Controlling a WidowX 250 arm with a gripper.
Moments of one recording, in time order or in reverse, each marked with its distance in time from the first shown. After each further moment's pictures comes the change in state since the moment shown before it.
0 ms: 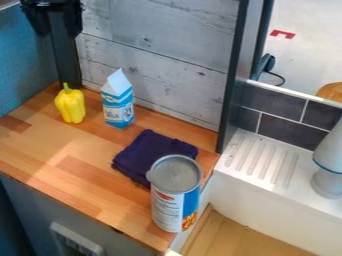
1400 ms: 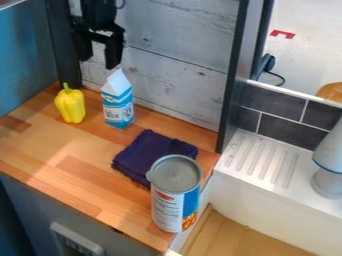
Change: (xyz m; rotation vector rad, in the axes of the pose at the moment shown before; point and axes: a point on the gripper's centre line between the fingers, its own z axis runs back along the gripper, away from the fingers) arm 0.008 -0.068 -0.050 0.089 0.069 -0.249
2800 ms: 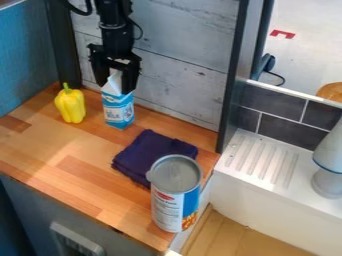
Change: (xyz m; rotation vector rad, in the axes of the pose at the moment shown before) arm 0.010 -0.020 -0.049 -0.031 0.083 -0.044
